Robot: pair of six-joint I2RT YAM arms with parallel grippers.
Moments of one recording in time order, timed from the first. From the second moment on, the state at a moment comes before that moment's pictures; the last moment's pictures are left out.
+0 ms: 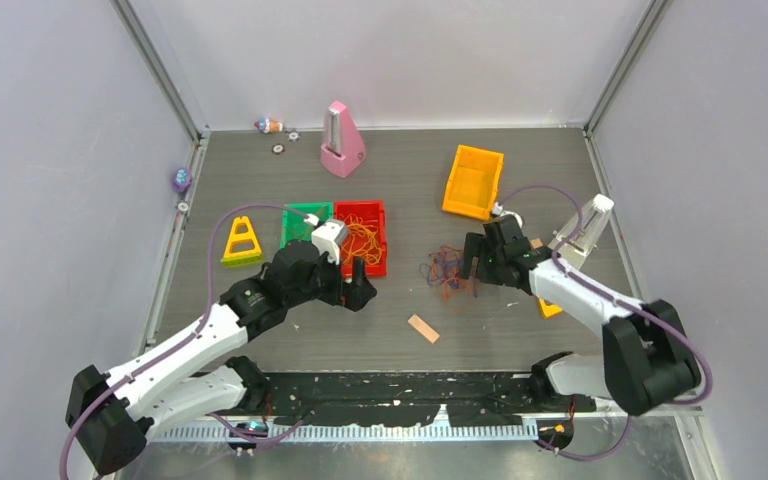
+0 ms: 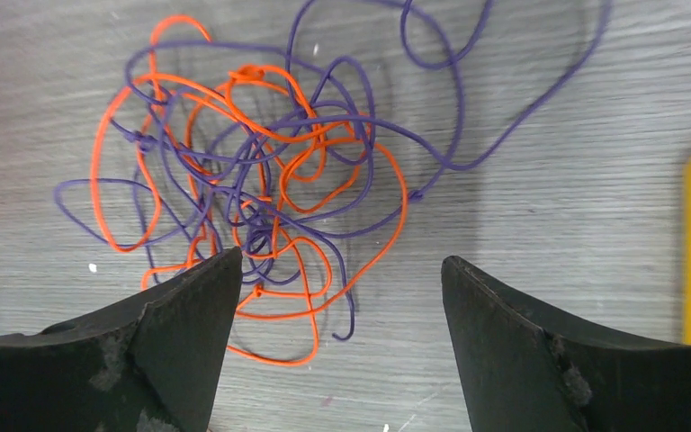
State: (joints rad) left arm -0.76 0.92 0.66 -0.30 0.06 -0.42; right arm 0.38 1.23 0.65 -0.34 0.12 0.51
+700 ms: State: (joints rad) left arm -0.80 1.06 0.73 -0.28 0.10 -0.42; right arm 0.57 1.08 0.66 -0.28 0.03 0.57
